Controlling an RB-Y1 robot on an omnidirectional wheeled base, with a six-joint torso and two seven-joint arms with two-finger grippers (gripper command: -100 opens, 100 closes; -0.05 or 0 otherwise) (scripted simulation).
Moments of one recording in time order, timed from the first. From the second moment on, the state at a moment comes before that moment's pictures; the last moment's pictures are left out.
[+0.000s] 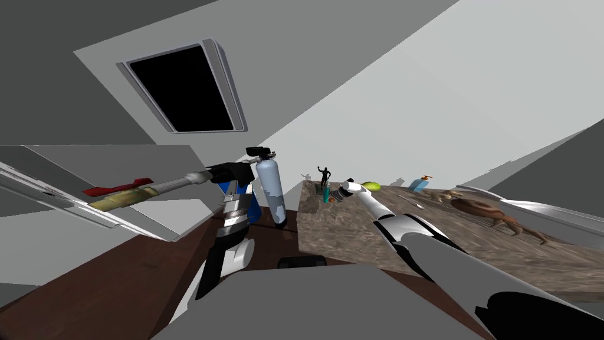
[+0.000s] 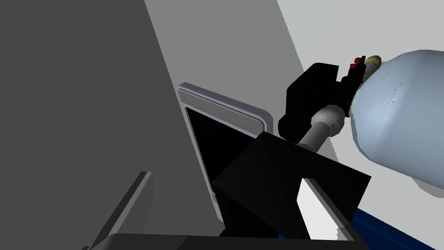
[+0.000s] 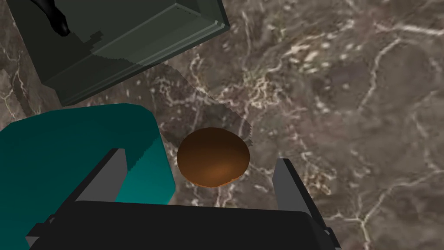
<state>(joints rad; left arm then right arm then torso) 0.45 -0.04 0.05 -2.24 0.02 -0.51 0.03 -0.65 -0.66 0.13 -0.94 -0.92 1.22 -2.09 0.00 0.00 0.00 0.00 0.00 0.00</state>
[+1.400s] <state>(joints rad) 0.45 -0.04 0.05 -2.24 0.02 -0.51 0.03 -0.71 -0.60 0.12 -0.82 -0.84 1.15 -2.12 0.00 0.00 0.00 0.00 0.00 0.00</state>
